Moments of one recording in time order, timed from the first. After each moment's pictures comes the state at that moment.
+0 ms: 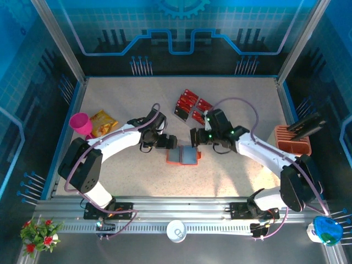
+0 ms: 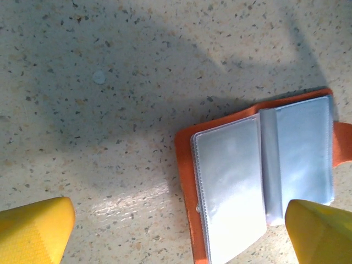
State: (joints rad) left arm -0.53 1.62 1.05 -0.62 0.14 -0.47; right arm 0.57 1.38 0.87 -0.35 -0.17 0.57
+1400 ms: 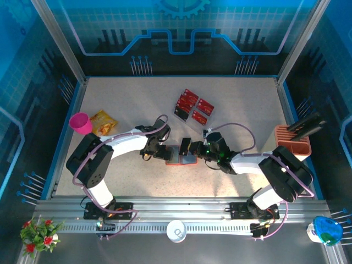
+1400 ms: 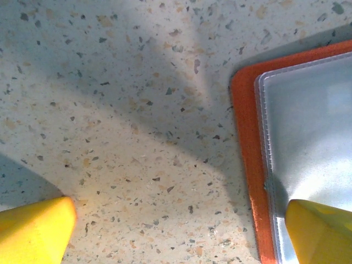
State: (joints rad) left arm -0.59 1.70 0.97 -0.63 0.00 -0.43; right arm 0.65 1.51 0.46 0.47 -0.19 0.99
